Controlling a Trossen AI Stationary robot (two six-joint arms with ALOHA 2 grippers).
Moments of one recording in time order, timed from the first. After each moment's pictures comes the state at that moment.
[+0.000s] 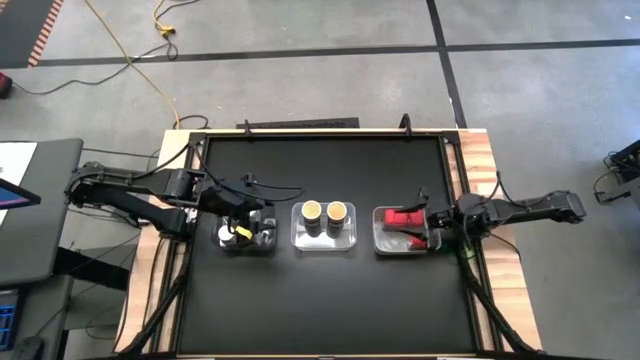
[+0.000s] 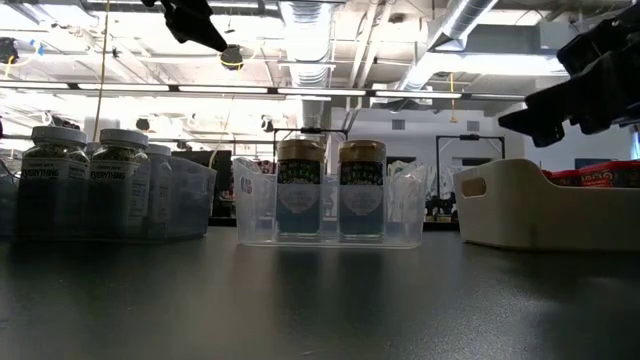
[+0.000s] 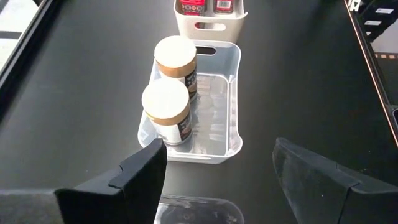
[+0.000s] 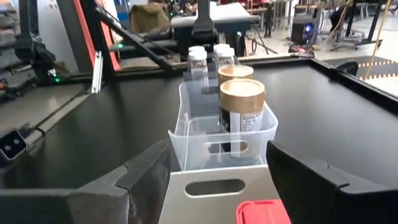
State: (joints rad) left arm -0.12 1.08 1.10 -0.69 -0.15 -0.14; right arm 0.09 0.15 0.01 0.03 0.10 0.08
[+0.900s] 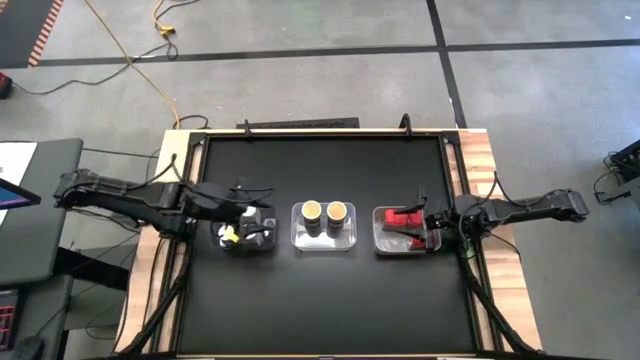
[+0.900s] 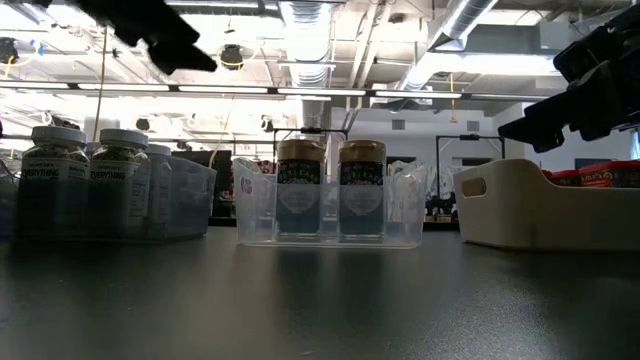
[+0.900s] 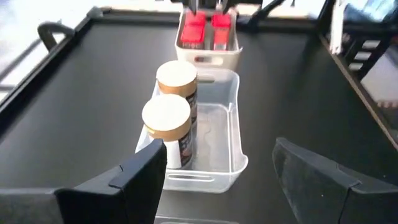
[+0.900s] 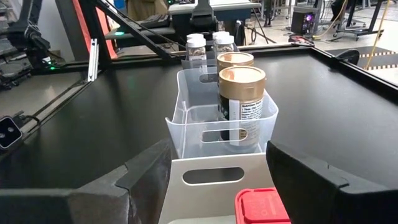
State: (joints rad) left arm -0.12 0.84 0.70 -0.27 -0.16 -0.09; right arm 0.09 0.20 0.01 0.03 0.10 0.08
